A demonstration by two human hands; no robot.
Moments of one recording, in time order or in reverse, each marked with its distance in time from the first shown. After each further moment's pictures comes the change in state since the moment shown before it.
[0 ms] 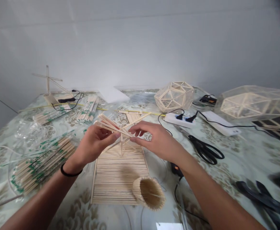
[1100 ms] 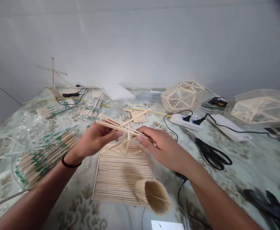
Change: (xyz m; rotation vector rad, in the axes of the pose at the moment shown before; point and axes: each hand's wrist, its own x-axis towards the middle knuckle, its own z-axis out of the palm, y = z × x) left_hand 0.003 -0.003 -0.016 0.026 -0.124 0.011; right_hand -0.009 -0.016 0.004 -0.061 -0.138 0.028
